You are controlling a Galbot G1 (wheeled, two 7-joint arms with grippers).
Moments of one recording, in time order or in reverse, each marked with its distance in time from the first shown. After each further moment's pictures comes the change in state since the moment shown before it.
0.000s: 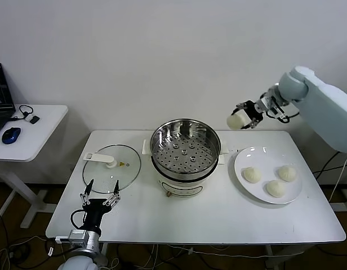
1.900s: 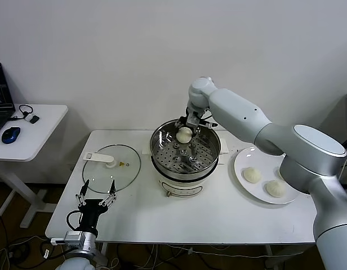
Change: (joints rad) left arm 0.013 -0.003 -0.018 -0.015 -0.010 -0.002 -0.007; right arm -0.131 0.530 0.003 -0.367 -0.454 0.277 0.060
